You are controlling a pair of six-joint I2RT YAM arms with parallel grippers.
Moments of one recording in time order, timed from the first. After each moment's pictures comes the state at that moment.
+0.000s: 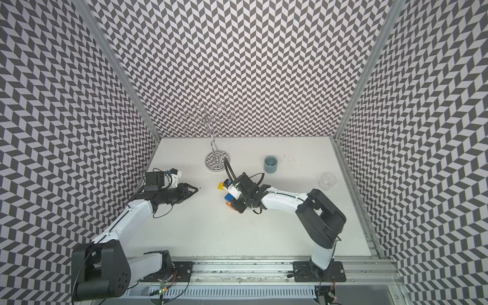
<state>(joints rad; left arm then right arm) 0.08 1.21 0.70 -0.43 0.62 -0.36 0.84 1.78 1.08 -0.24 -0.19 -0.04</state>
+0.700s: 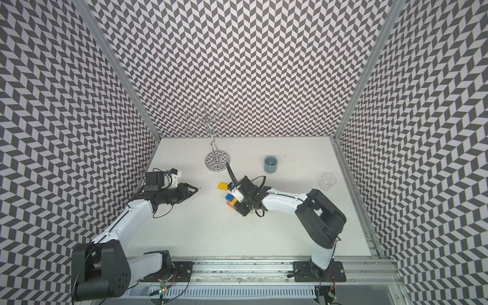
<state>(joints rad) 0.08 1.21 0.70 -0.43 0.62 -0.36 0.84 1.77 1.05 -0.31 -0.13 -0.02</state>
